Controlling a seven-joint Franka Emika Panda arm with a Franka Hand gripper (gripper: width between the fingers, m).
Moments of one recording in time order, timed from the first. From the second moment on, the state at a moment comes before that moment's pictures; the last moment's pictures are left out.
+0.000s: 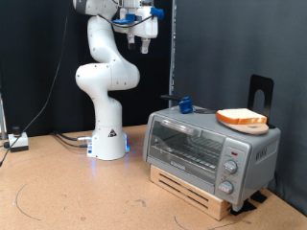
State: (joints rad) arm -0.04 -0.77 0.02 -2.35 0.03 1.58 2.31
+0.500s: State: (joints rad) arm 0.03 -0.78 0.01 -2.34 0.01 1.58 1.88
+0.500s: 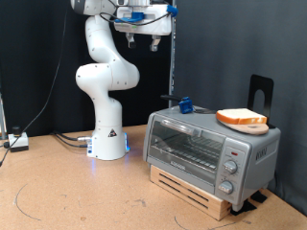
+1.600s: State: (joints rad) arm 0.23 -0.77 -0.10 -2.33 0.12 1.76 1.16
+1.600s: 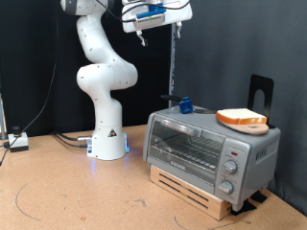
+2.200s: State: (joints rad) arm 0.28 -0.71 -0.18 -2.44 0.03 1.83 0.74
